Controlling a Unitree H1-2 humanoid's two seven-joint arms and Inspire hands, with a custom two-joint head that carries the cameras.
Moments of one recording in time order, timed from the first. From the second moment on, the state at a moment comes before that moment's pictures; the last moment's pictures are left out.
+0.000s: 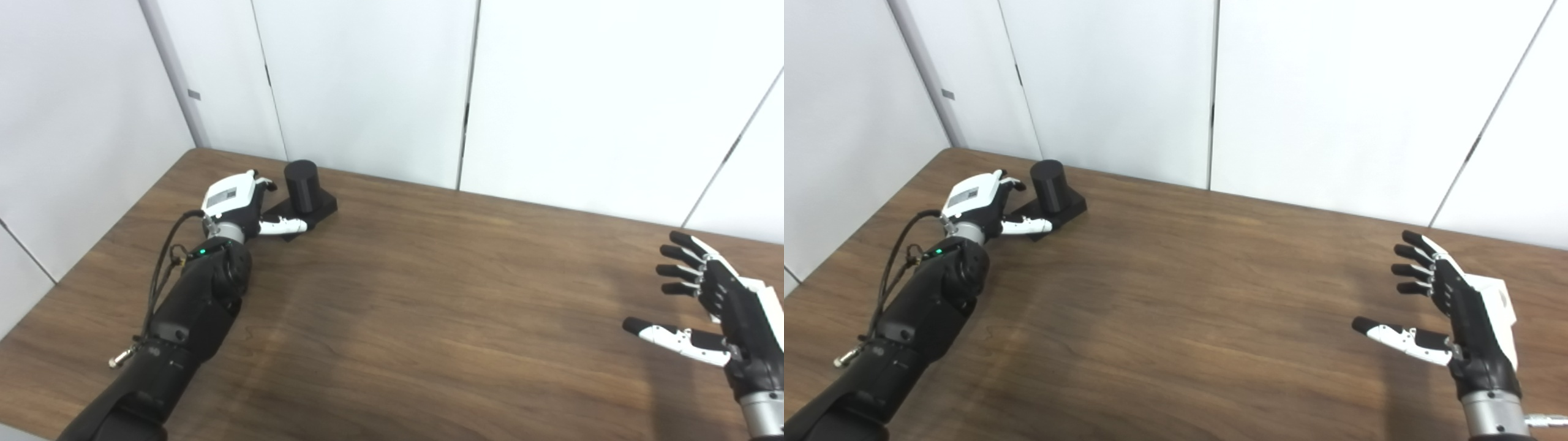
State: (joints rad) left arm -0.43 0.52 -0.11 0.34 0.75 0.42 -0.06; right arm -0.10 -0.25 -0.04 -0.23 -0.18 0.07 0.06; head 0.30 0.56
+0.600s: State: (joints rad) left arm -0.44 0.52 -0.18 0.42 0.75 0.42 -0.01; right arm -0.09 -0.25 -0.04 -0.24 -0.18 0.07 0.07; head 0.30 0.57
